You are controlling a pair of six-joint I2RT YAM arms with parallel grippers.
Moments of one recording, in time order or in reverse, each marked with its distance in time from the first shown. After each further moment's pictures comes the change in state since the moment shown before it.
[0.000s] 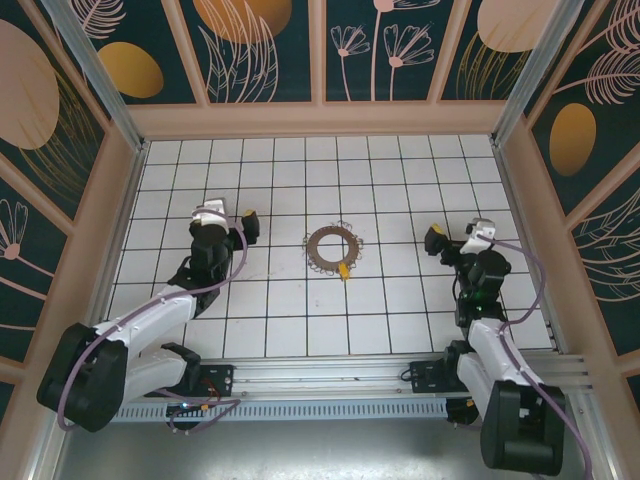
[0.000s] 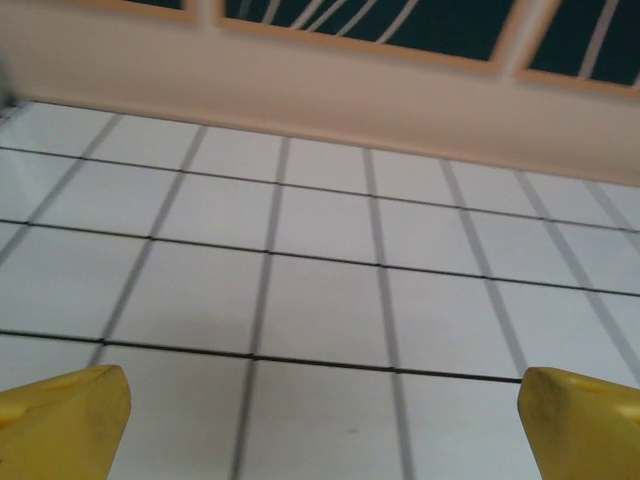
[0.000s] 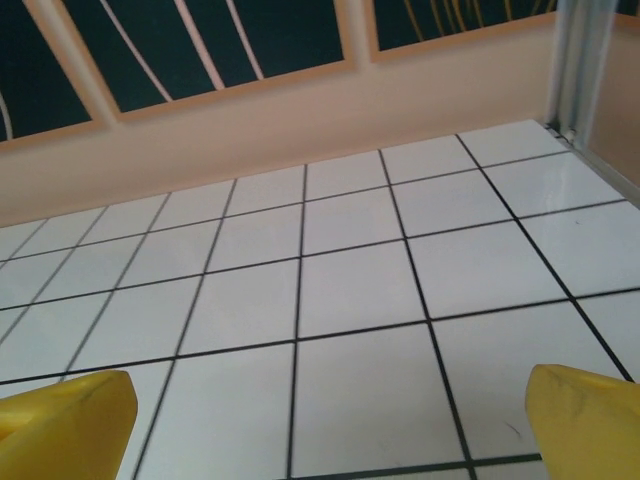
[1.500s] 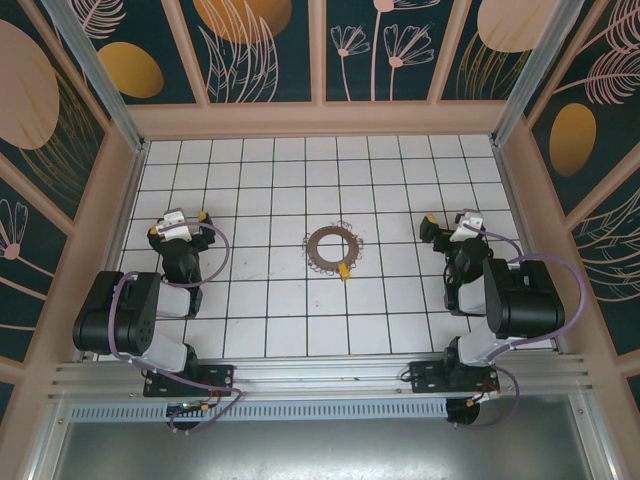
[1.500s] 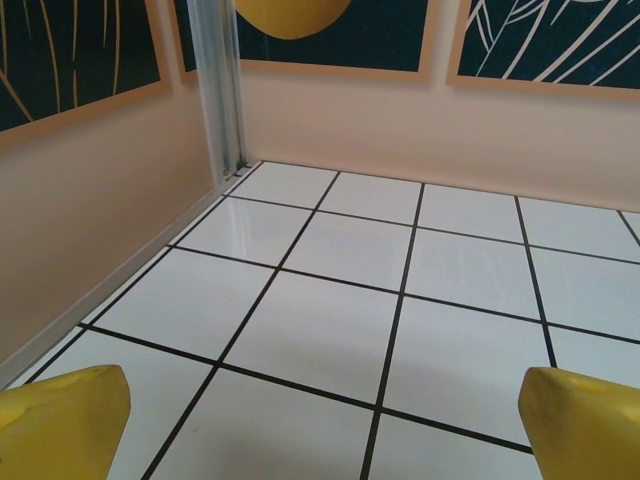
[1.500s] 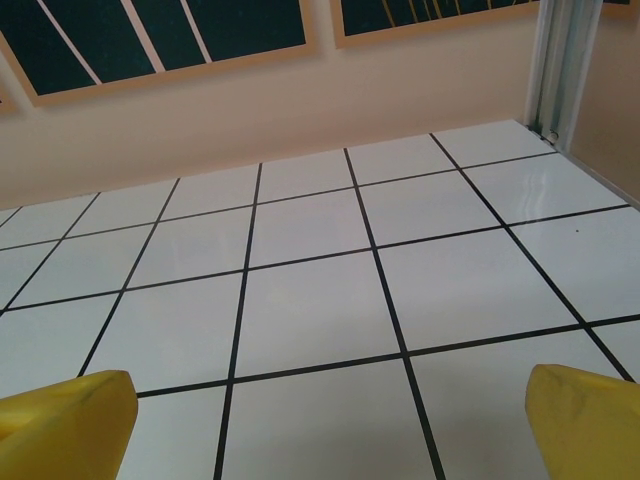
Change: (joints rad) left arm 0.392 0.377 -0.194 0.757 0.101 0.206; right arm 0.059 0.710 0.061 0.670 0.135 -0.039
